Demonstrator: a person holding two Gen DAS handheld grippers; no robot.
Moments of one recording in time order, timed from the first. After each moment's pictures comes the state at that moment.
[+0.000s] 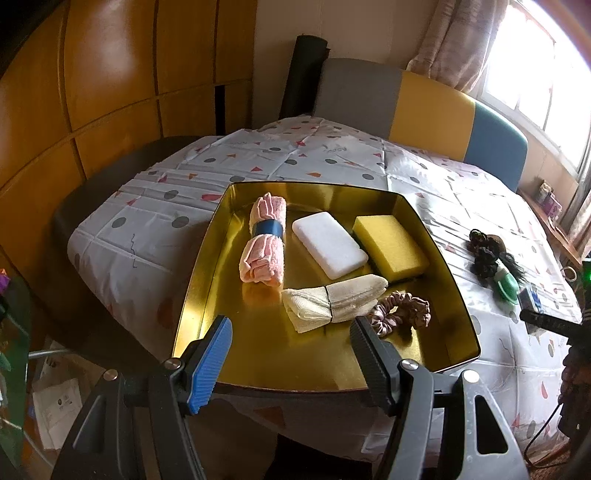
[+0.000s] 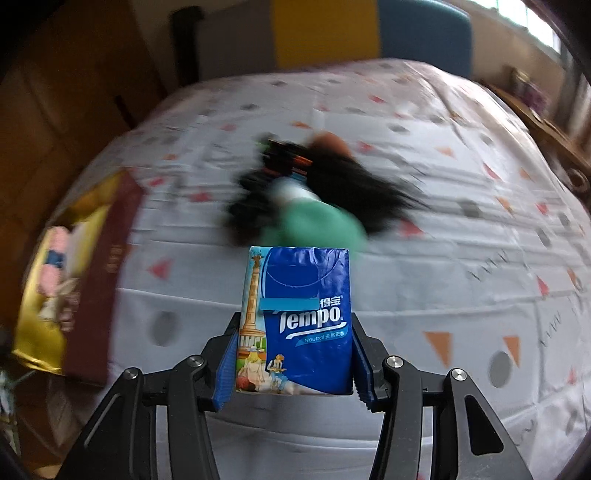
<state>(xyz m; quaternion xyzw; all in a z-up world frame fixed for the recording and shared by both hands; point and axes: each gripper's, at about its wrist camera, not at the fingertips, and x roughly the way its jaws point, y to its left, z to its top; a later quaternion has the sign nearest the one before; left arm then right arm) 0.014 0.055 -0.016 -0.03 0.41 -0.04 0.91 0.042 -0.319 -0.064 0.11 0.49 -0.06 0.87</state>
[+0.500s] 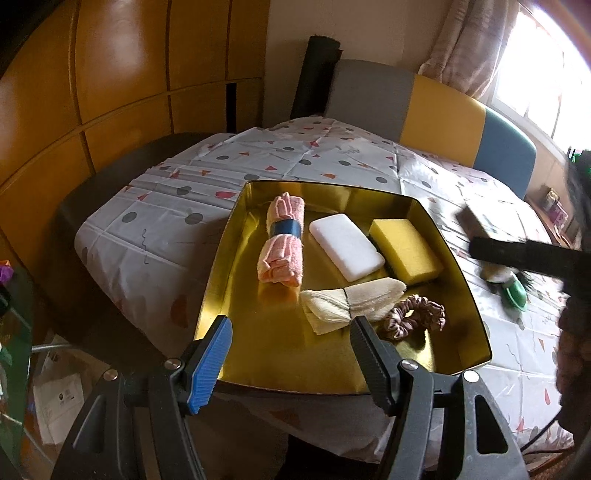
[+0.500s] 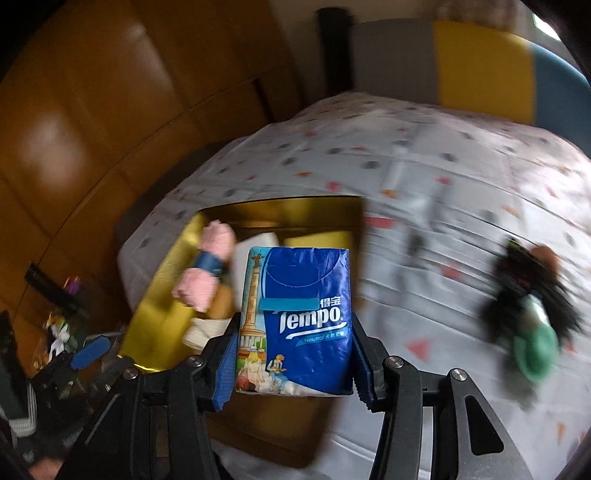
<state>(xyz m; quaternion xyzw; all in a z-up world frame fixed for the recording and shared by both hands) 0.015 0.071 -0.019 -0.04 0.41 -0.02 0.91 0.121 -0.127 -0.016 0.06 0.46 0.16 0.87</state>
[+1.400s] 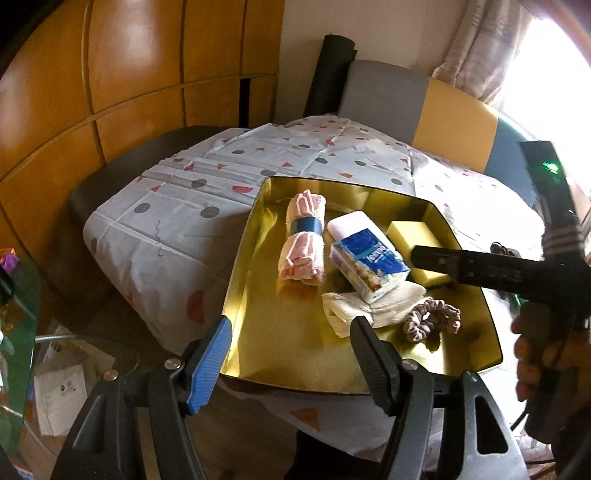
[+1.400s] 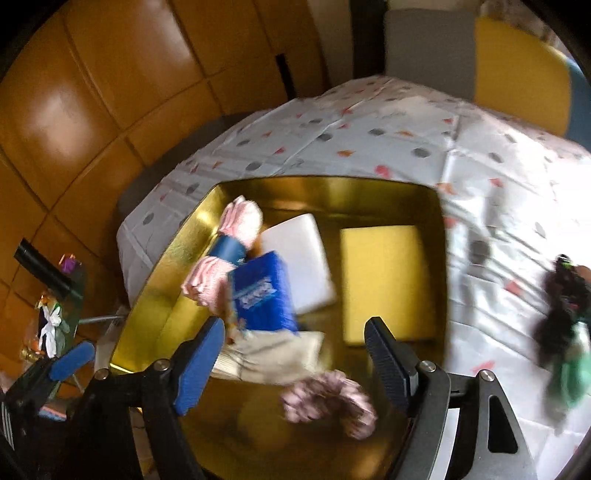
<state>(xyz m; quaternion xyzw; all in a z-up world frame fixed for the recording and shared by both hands) 0.016 0.086 -0.023 -0.05 0.41 -0.01 0.91 0.137 -0.092 -0.041 0.04 0.47 0.17 0.86</state>
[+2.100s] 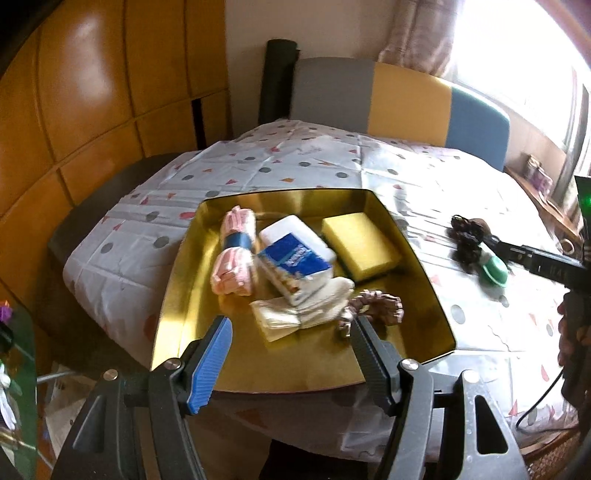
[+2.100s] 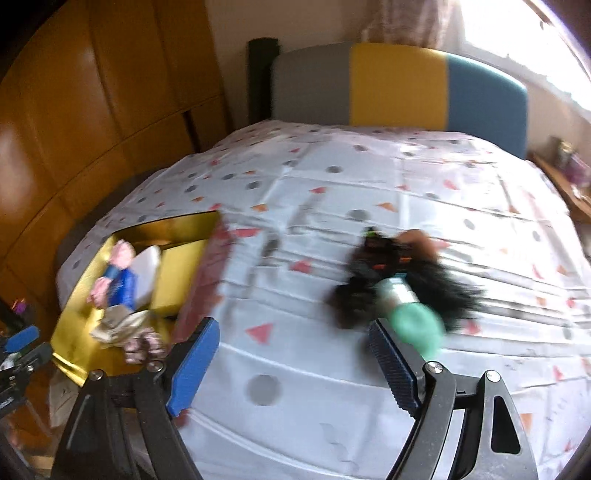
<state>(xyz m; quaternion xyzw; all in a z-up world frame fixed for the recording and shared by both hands) 0.007 0.012 -0.001 0.02 0.40 -0.06 0.91 0.062 -0.276 -0.016 0.05 0.40 0.01 0.91</state>
